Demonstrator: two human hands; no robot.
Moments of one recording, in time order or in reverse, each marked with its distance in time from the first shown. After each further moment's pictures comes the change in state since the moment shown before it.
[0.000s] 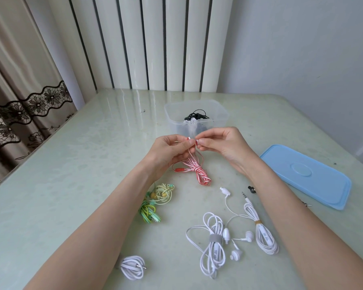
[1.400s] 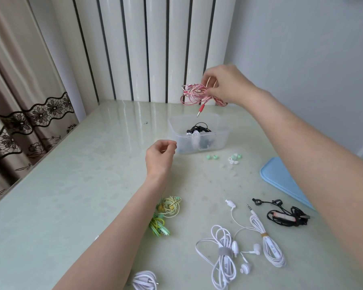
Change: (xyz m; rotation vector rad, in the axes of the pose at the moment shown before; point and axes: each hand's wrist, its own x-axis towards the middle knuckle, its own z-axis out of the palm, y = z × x) left_hand 0.010 -0.007 -0.005 0.180 0.581 0.165; right_hand 0.094 -0.114 -0.016 -1.192 0.076 -0.283
